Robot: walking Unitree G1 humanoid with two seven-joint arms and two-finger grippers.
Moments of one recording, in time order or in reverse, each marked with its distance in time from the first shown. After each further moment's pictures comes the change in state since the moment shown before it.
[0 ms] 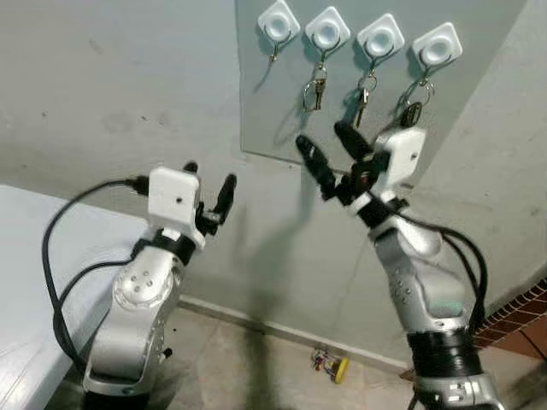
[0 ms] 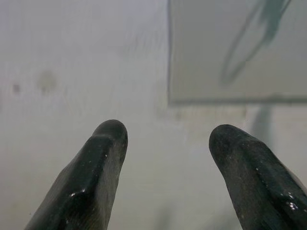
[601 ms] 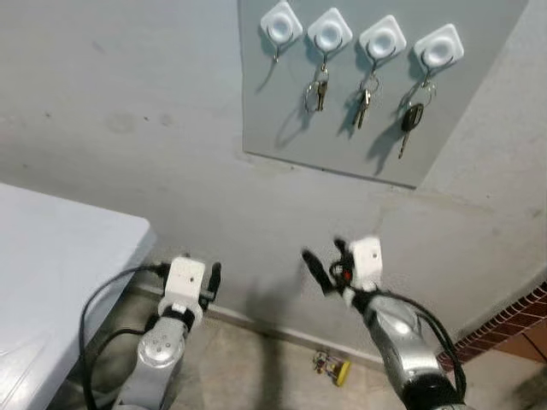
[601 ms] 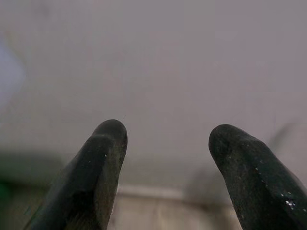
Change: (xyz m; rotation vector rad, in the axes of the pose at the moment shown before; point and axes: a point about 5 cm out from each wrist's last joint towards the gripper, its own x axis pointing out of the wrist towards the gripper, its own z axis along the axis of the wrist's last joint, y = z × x) left arm -0.044 0.001 -0.153 0.019 0.422 0.090; right arm -0.108 -0.023 -0.149 -0.026 0.619 -0.261
